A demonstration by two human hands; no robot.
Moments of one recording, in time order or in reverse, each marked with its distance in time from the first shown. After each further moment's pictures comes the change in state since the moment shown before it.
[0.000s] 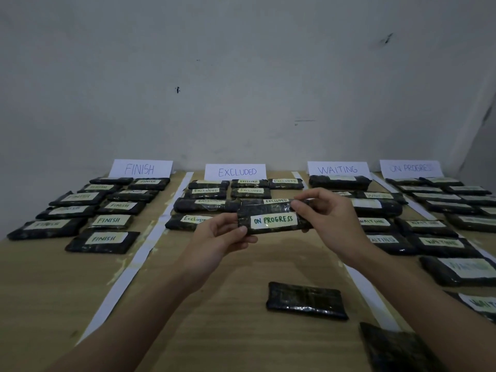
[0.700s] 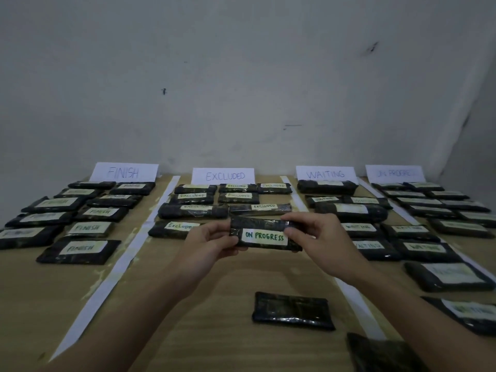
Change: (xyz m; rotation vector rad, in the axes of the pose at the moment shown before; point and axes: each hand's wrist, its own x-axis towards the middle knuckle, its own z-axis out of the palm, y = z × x) left_hand 0.013 -0.002 0.005 0.090 0.017 -0.051; right_hand -0.006 0.012 -0.012 -0.322 -0.125 -0.059
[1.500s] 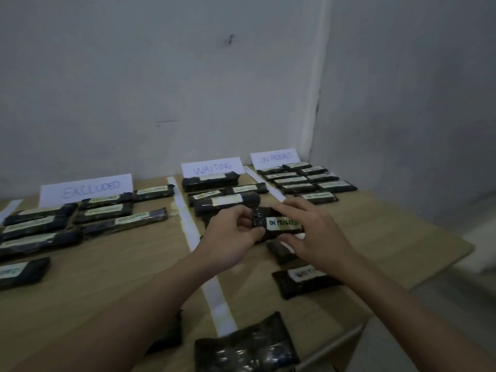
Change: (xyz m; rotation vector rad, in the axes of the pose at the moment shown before) left_hand 0.025 0.014 0.236 0.482 -0.362 0.241; right_hand -0.077 0.065 -0.170 -0.716 0.213 -0.008
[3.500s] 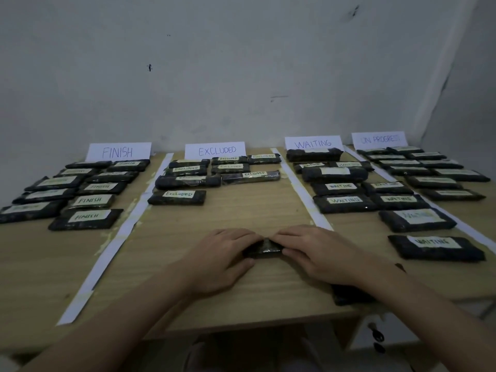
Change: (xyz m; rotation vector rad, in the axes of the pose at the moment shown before) left_hand -0.164 -0.110 -0.141 0.854 -0.177 0.179; right_hand -0.028 -0.151 0.085 -0.028 -0.510 -0.489
